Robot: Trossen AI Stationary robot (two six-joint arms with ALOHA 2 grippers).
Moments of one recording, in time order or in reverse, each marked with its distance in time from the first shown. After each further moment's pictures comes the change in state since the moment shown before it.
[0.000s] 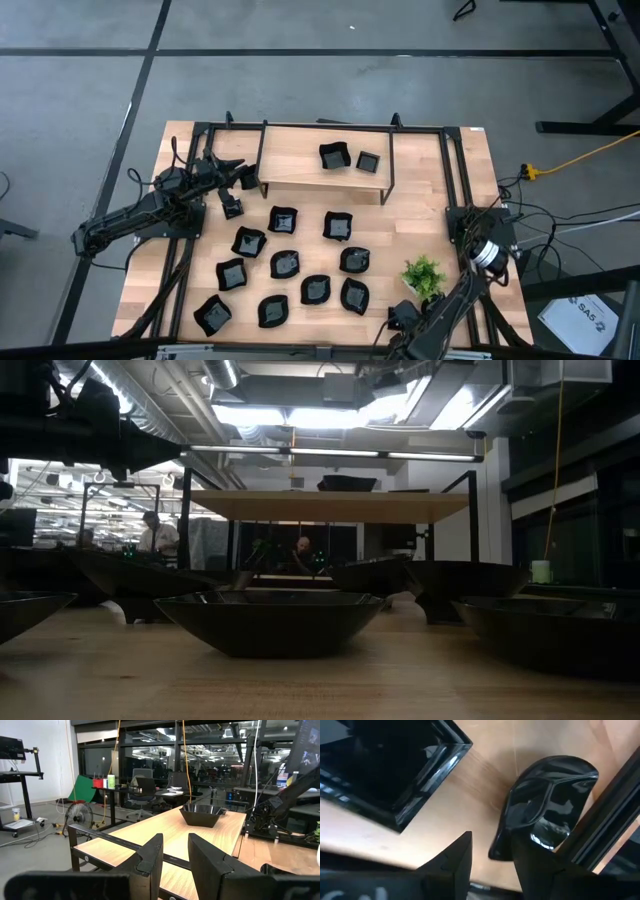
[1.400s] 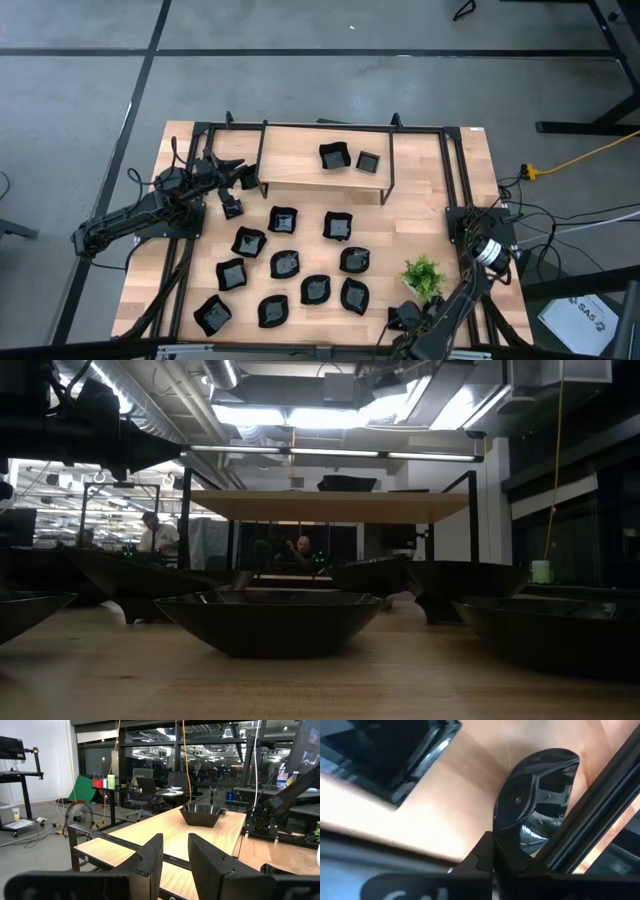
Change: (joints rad) left arm 0.000 0.000 0.000 0.000 0.000 0.000; right arm 0.007 -0.035 0.025 -0.020 -0.035 0.020
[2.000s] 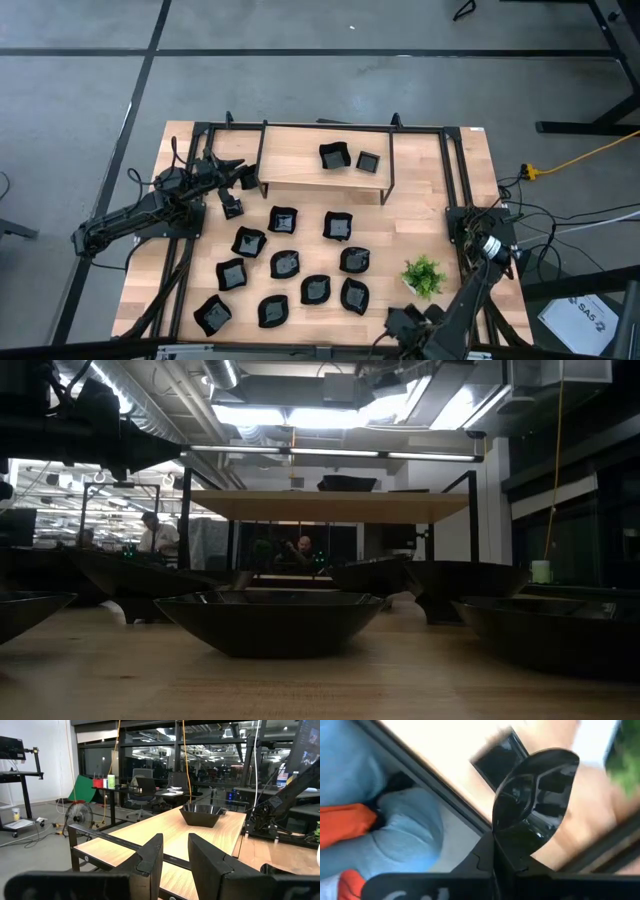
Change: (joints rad) left arm 0.000 0.000 0.000 0.000 0.000 0.000; right arm -0.027 -0.014 0.421 -0.137 0.238 -0.147
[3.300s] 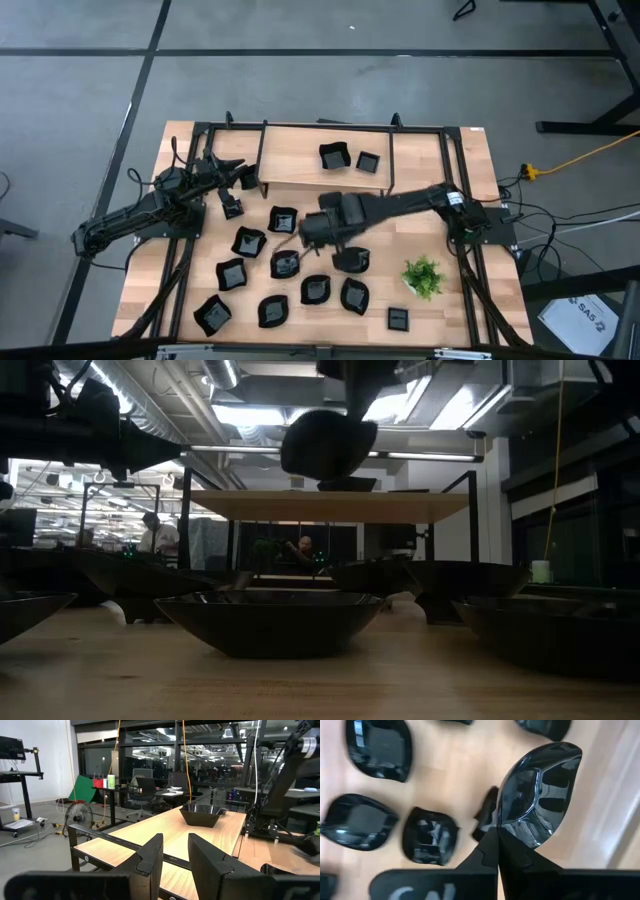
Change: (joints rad) left arm 0.000 0.000 0.000 0.000 0.000 0.000; right arm -0.692 -0.001 0.170 0.018 0.207 -1.738
